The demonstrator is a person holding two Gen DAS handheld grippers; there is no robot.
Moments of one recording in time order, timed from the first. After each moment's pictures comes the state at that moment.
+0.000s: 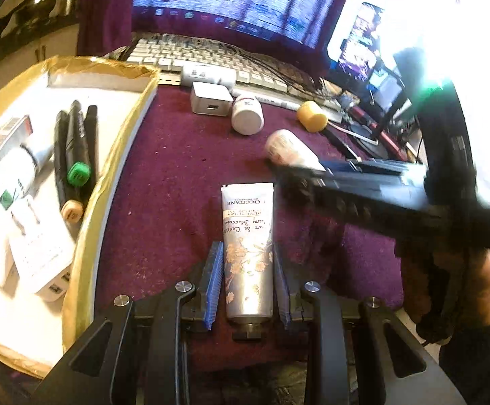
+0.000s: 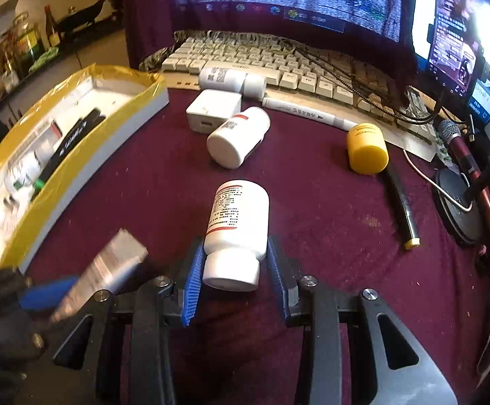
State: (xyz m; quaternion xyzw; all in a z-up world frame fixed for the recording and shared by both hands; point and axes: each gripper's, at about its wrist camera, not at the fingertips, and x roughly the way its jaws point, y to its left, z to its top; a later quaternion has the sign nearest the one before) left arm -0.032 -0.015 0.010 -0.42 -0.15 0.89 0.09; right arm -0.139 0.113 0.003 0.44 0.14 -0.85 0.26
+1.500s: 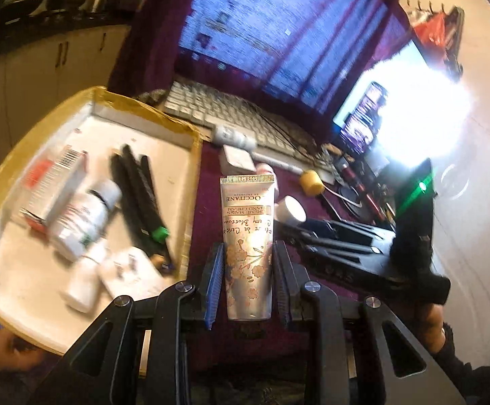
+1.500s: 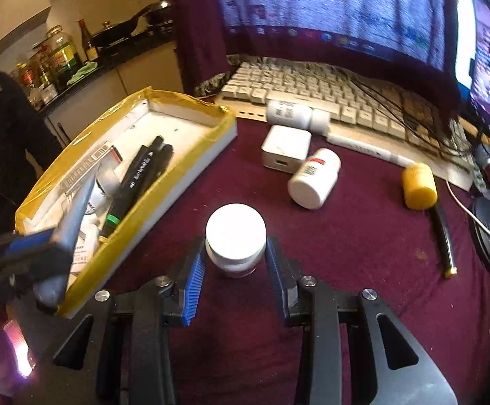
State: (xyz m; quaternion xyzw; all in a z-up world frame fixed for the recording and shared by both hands) left arm -0.012 -0.089 0.057 -0.36 -0.22 0.90 0.08; right arm -0.125 0.073 0.031 0.42 0.10 -0.84 0.33
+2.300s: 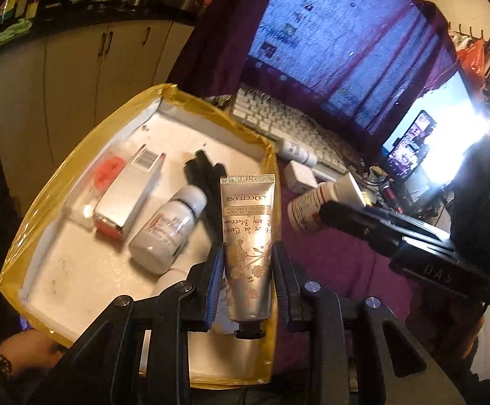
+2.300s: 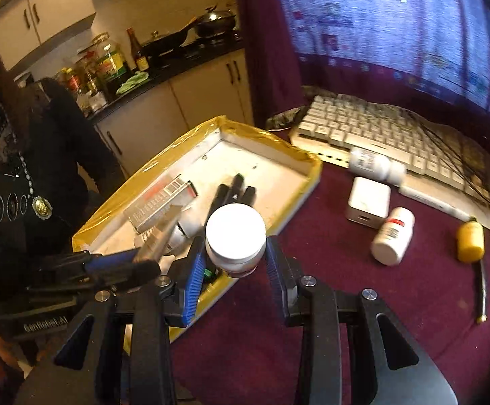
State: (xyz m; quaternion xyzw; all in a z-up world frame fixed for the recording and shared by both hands) left arm -0.010 -0.146 0.039 -0.37 -0.24 0.90 0.00; right arm -0.114 0.015 0.061 0.40 0.08 -0.81 0.43
